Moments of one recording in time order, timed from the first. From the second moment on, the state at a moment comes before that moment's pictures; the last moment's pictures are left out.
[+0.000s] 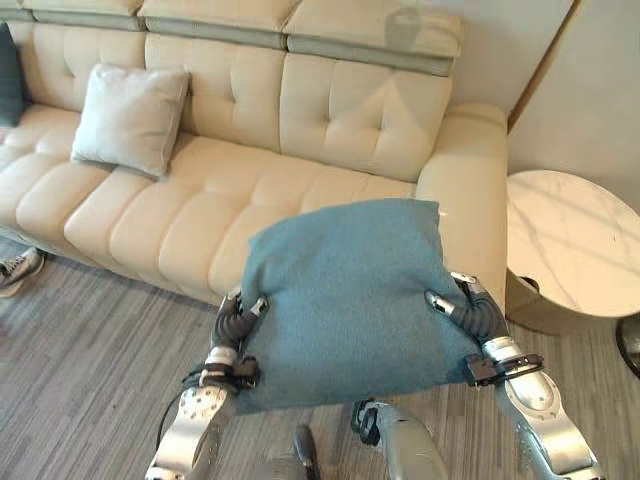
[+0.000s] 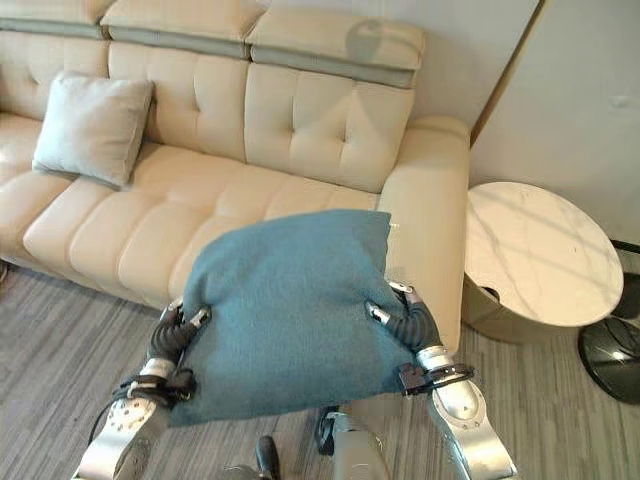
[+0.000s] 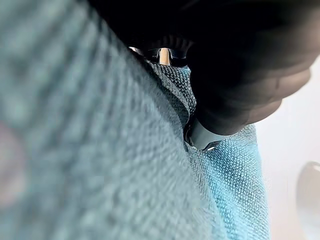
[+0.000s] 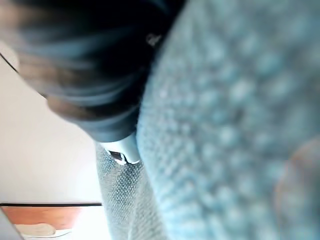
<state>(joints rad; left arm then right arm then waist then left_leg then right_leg) 0.18 0.35 -0.17 -0.04 -0.41 -0.10 0.15 0.19 -0.43 0.13 -0.20 0.26 -0.12 0.02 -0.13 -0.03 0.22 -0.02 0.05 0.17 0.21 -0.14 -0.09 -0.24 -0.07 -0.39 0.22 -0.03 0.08</state>
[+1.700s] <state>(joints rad) -1.06 0.63 -0.37 0.81 -0.37 -0.26 0.53 -1.22 -0.34 0.38 0.59 0.18 -0.15 -0.45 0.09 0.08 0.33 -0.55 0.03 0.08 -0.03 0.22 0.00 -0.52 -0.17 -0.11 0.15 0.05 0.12</state>
